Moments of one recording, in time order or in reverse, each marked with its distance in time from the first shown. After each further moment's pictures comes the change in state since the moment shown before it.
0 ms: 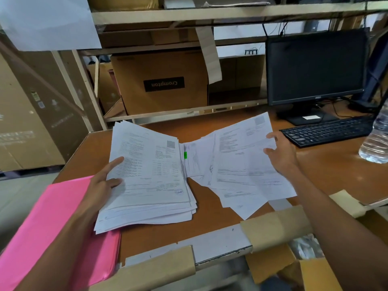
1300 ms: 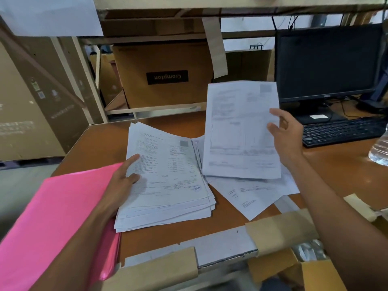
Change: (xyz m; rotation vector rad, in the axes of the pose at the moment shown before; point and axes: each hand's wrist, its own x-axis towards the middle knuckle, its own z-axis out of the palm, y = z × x) left_hand 0.002 -0.002 0.041 0.005 -0.052 -0.024; right_hand 0.011 -0.040 0.000 0.610 0.059 -0.164
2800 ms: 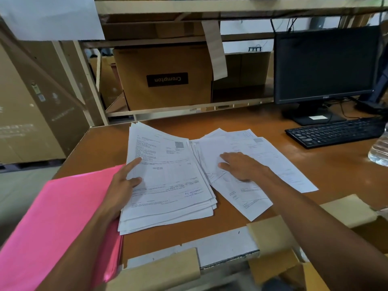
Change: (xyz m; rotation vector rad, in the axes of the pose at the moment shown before) left_hand -0.004 0.005 0.001 -0.055 0.036 -0.032; right_hand -0.050 0.018 0.076 -1.170 -0.822 -0.006
